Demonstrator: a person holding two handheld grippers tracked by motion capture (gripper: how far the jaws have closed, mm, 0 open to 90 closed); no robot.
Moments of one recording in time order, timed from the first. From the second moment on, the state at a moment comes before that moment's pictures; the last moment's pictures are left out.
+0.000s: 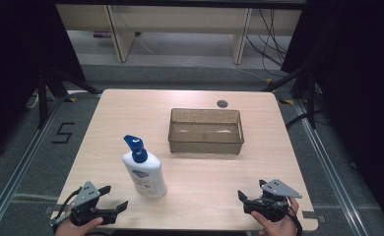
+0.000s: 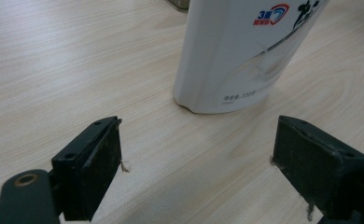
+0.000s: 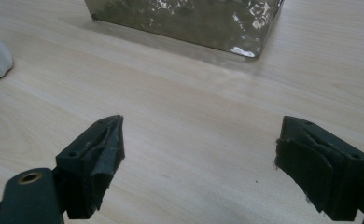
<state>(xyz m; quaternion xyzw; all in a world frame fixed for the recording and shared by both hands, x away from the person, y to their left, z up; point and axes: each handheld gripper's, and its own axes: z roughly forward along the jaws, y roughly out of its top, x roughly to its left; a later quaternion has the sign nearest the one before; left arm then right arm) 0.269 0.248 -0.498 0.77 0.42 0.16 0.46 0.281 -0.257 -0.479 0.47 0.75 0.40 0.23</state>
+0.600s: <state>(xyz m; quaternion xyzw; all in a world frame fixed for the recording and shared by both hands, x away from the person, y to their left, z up) 0.269 0.248 -0.498 0.77 0.43 0.16 0.45 0.280 -0.256 -0.473 0.46 0.74 0.43 0.23</state>
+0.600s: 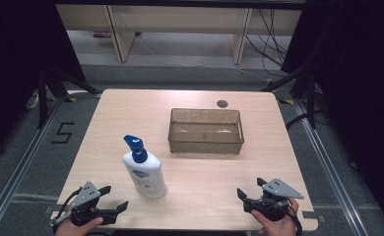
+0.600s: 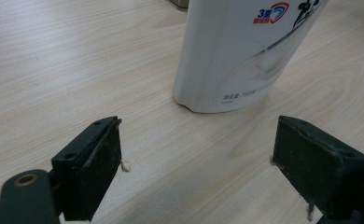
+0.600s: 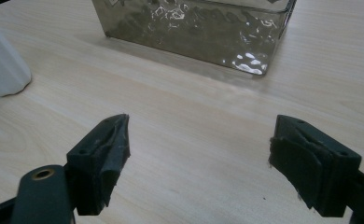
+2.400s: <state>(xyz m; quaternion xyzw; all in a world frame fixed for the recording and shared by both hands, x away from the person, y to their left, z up) 0.268 0.249 -0.496 0.77 0.42 0.16 0.46 0.297 -0.184 -0.421 0.35 0.75 0.53 0.20</state>
